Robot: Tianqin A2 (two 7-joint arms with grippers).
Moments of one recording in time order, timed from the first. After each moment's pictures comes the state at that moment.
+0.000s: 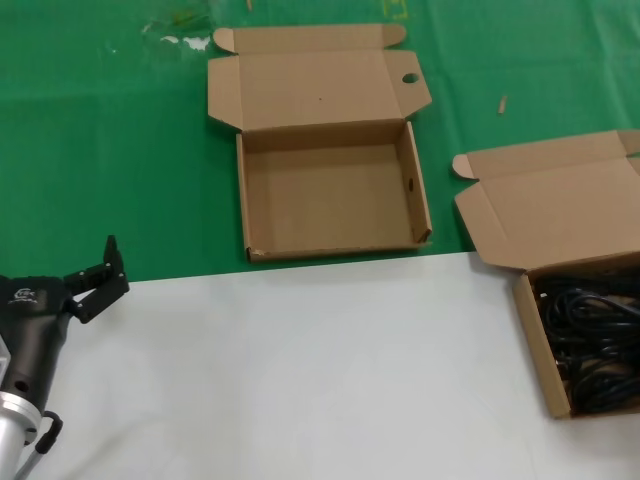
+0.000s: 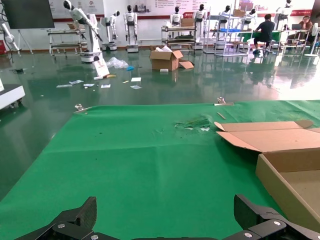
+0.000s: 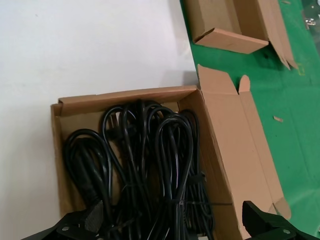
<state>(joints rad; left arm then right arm) 0.00 -0.30 1.60 -1.60 -1.80 0.00 0.00 -0.37 1.04 -1.37 1.64 1.50 -0.47 -0.24</state>
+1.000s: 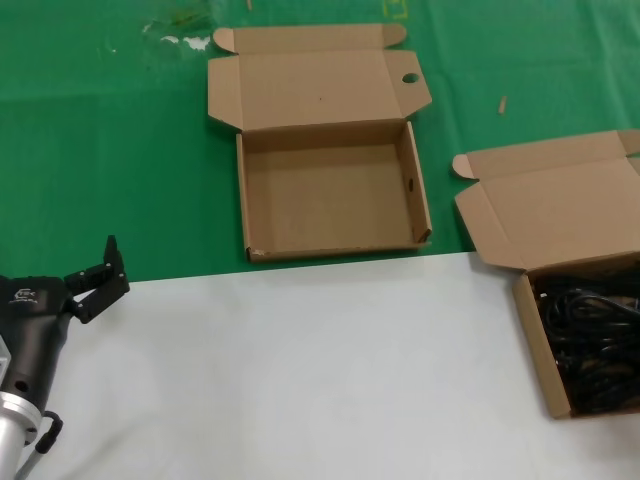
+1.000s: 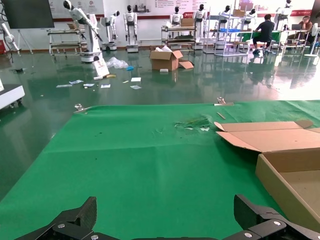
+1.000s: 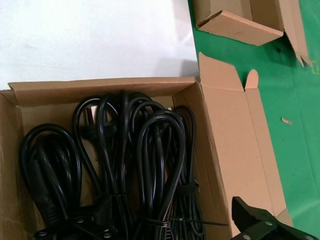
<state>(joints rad) 0.00 -0.30 1.60 -1.60 -1.80 0.00 0.00 -0.03 1.01 -1.64 1.54 1.24 -0.51 -0.09</state>
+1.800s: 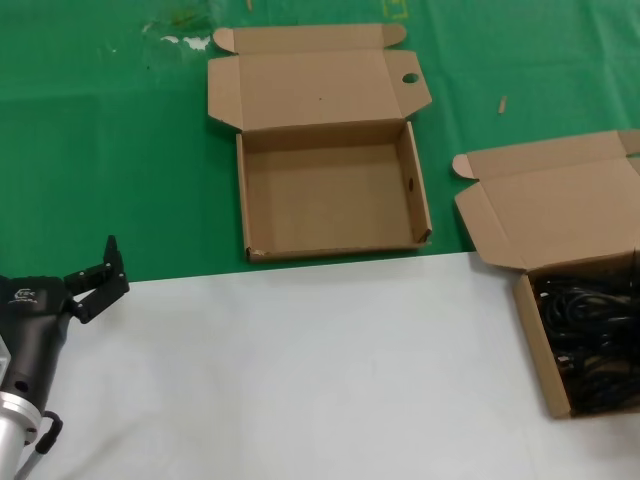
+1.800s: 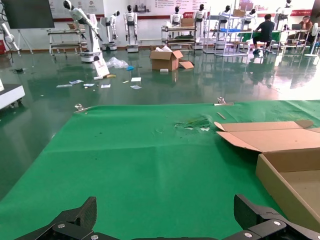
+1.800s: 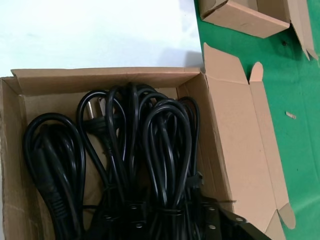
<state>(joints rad) 0.00 -0.30 1.60 -1.60 -1.80 0.00 0.00 -0.02 1.01 -1.66 1.53 1.20 -0.51 -0.06</state>
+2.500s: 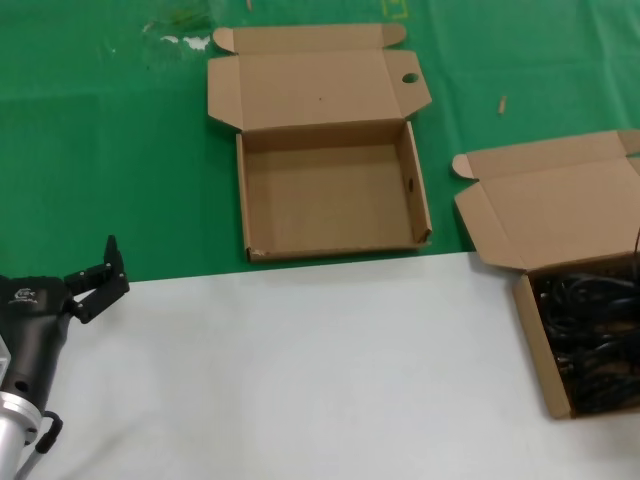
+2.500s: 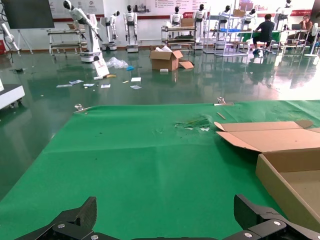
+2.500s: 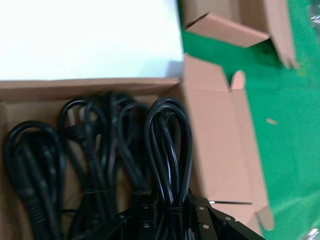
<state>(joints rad) 0.00 -0.30 1.60 -1.60 -1.80 0.00 0.00 -0.04 1.03 -1.62 1.57 1.19 -0.51 -0.03</state>
